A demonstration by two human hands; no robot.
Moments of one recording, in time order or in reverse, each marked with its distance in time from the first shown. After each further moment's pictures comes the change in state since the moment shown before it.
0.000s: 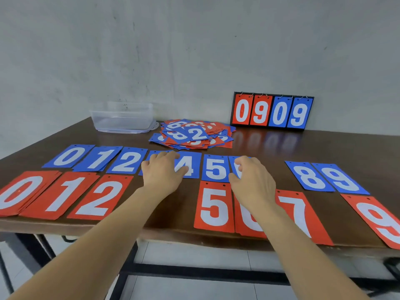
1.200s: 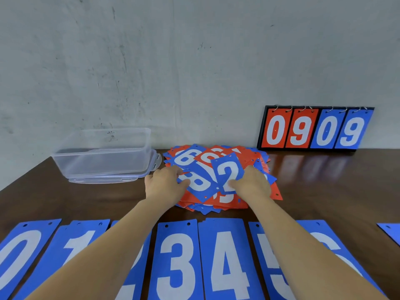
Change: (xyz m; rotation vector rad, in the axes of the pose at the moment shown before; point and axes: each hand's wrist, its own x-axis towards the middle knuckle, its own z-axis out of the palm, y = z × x) left_hand 0.259 -0.073 0.066 -0.057 -0.139 0.050; right_hand 0.258 -0.045 0.169 0.012 -0.212 0.427
